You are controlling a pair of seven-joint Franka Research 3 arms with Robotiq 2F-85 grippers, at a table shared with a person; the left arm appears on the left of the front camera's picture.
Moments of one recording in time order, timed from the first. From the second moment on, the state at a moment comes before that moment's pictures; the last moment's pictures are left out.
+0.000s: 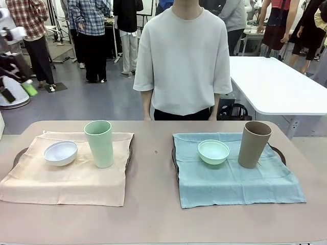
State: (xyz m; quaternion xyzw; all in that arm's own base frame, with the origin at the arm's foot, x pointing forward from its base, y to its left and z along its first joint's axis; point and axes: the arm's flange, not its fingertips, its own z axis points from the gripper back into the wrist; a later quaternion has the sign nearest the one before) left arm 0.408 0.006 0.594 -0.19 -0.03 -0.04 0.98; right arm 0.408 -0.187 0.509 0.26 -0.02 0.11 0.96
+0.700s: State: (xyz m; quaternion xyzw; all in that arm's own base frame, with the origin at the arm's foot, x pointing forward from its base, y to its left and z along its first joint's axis) left arm 0.382 0.114 0.565 -0.41 -0.07 0.01 0.91; right arm 0.389 -0.273 0.503 0.46 -0.08 0.06 0.88
